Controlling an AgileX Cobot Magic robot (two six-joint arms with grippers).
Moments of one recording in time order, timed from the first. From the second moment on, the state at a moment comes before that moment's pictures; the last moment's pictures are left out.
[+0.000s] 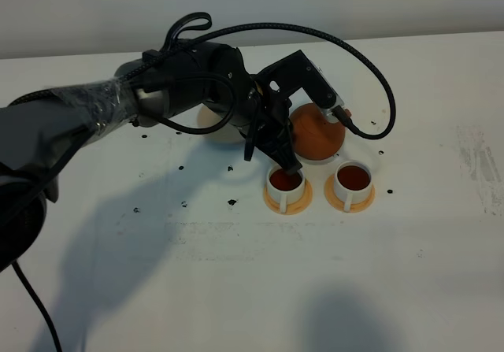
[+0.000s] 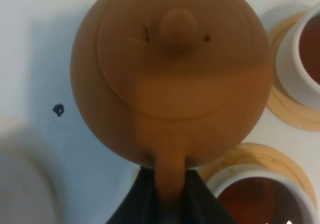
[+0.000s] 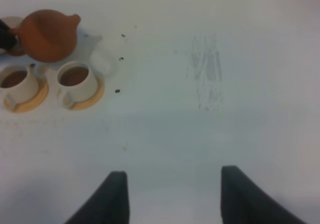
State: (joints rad) left arm -0.59 2.18 -1.63 -0.20 0.53 0.72; right arm -0.14 0.01 -0.52 0.16 1.12 -0.15
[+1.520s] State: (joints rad) left arm -0.47 2.05 -1.53 -0.16 0.51 0.52; right arm -0.14 0.01 -0.52 0.16 1.12 -0.15
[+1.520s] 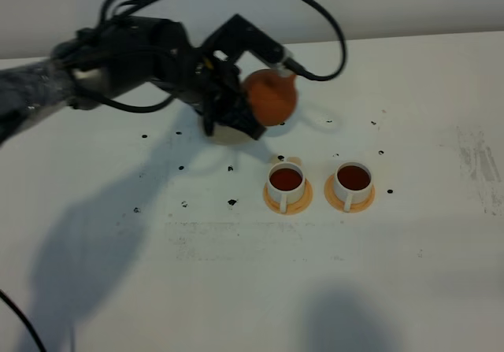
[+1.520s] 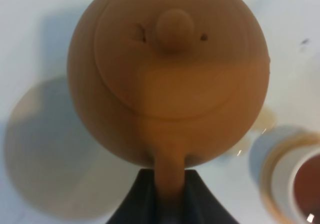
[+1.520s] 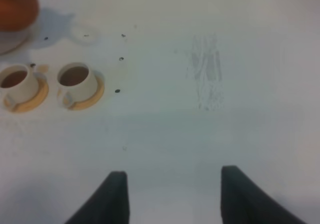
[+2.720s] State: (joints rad) left arm -0.35 2.06 -1.46 -0.14 0.48 0.45; right arm -0.14 0.01 -0.52 0.16 1.12 -0.15
